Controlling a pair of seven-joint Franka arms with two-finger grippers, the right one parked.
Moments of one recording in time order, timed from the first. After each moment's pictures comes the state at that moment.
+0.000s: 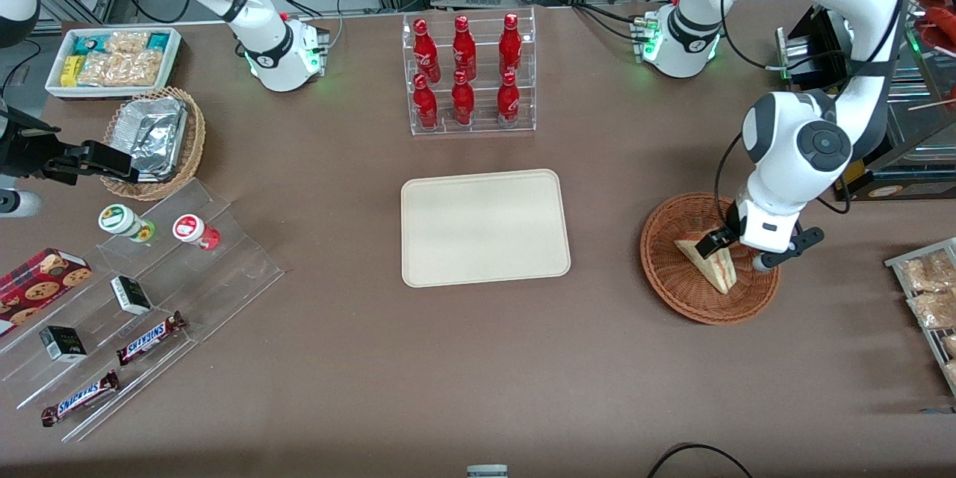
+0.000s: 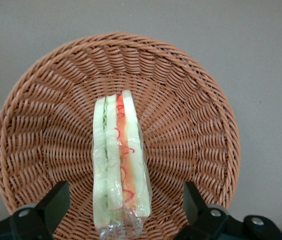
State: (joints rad) arm -0.07 0.19 -0.03 -2.22 0.04 2.49 -0.60
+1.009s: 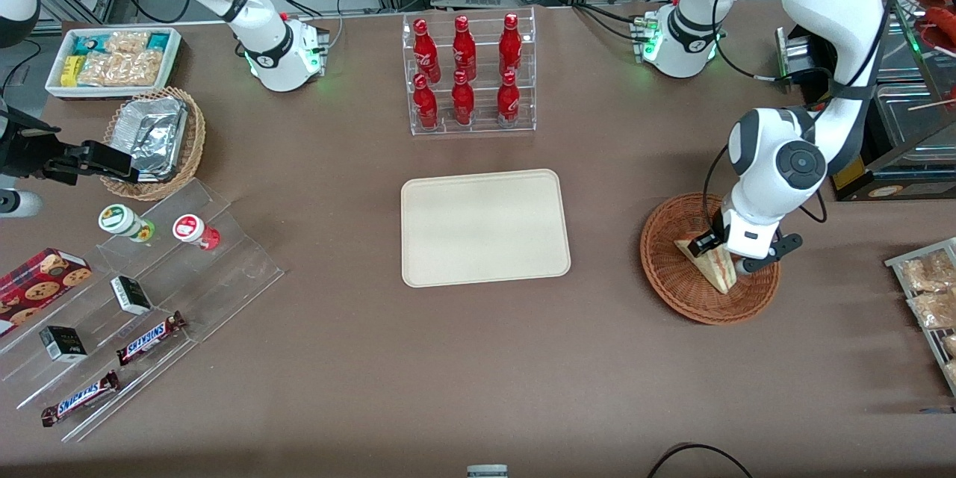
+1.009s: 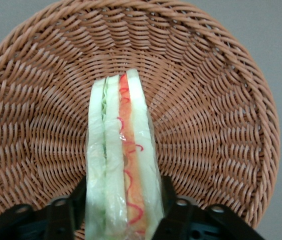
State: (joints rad) arm -0.07 0.27 -0.03 -2.23 0.04 2.55 -0.60
